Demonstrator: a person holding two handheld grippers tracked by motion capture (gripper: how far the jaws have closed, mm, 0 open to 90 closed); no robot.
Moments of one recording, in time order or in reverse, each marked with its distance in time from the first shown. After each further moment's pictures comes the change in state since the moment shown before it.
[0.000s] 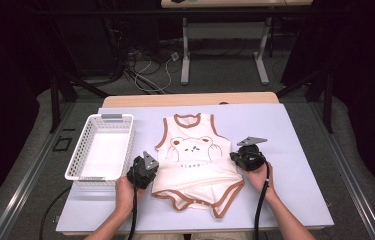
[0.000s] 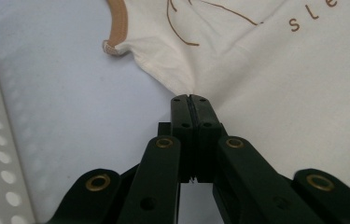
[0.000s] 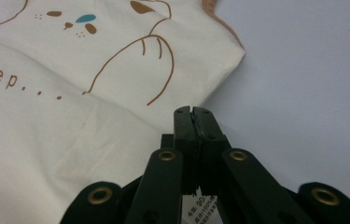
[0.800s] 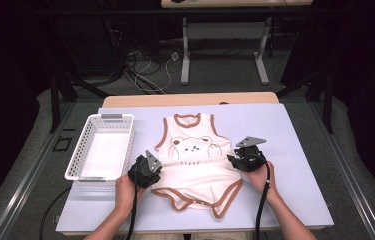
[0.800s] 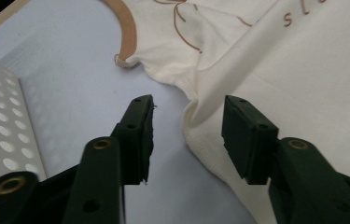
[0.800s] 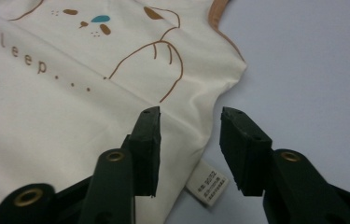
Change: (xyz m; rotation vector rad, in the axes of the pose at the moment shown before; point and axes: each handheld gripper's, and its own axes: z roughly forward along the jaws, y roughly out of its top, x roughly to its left) left arm -0.005 0.006 -0.005 -0.014 0.038 0.068; right arm 0.008 0.005 -0.014 -0.010 -0.026 -0.093
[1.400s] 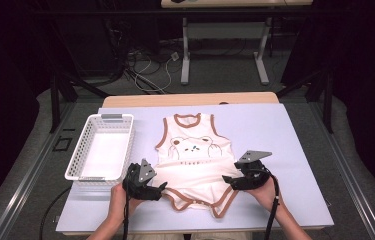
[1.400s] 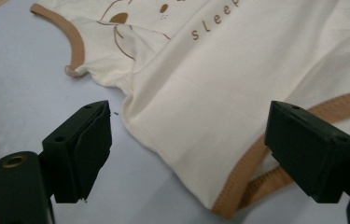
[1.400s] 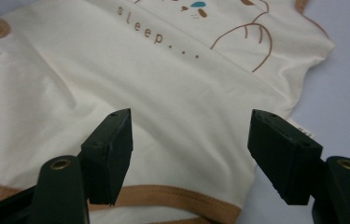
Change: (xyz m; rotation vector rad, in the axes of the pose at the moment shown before) left arm -0.011 -0.014 -0.037 -0.089 -0.183 0.034; right arm 0.033 -0.016 -0.044 0.016 0.199 -0.044
